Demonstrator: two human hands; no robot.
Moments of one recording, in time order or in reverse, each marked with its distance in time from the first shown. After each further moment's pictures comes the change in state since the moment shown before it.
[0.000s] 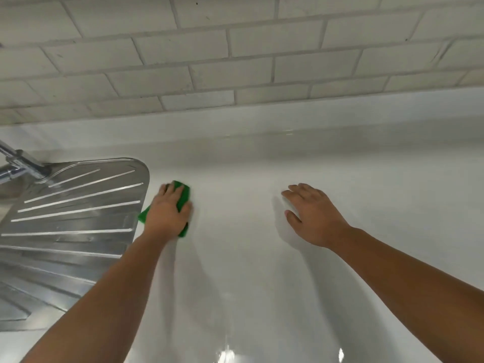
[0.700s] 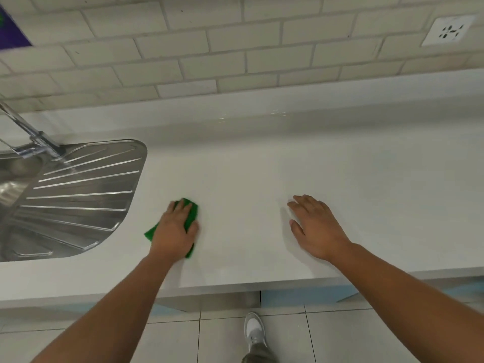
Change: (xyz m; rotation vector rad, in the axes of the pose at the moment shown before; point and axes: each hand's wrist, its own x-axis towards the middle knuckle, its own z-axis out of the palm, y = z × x) left_hand -0.190 0.059 0.021 -0.018 -0.002 0.072; right_hand -0.179 0.017 0.024 0.017 0.004 0.060
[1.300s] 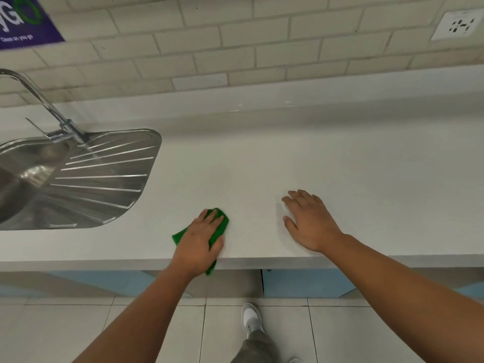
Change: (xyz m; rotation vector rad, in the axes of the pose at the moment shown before) left_hand -0.089 0.045 0.018 -0.069 -0.075 0.199; right_hand -0.025 -0.011 0.006 -0.019 -0.025 -0.088
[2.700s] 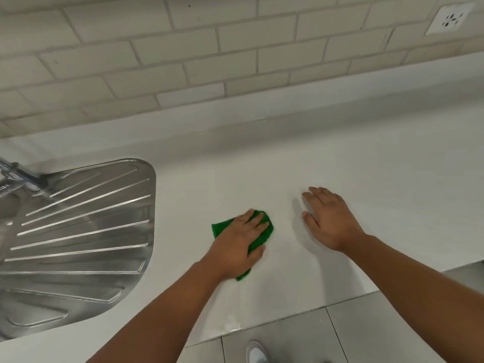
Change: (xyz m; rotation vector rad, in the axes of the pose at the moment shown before) left_hand 0.129 -0.074 -0.033 0.016 -0.249 0.526; right_hand 0.100 -0.052 0.005 0.012 0.081 0.305
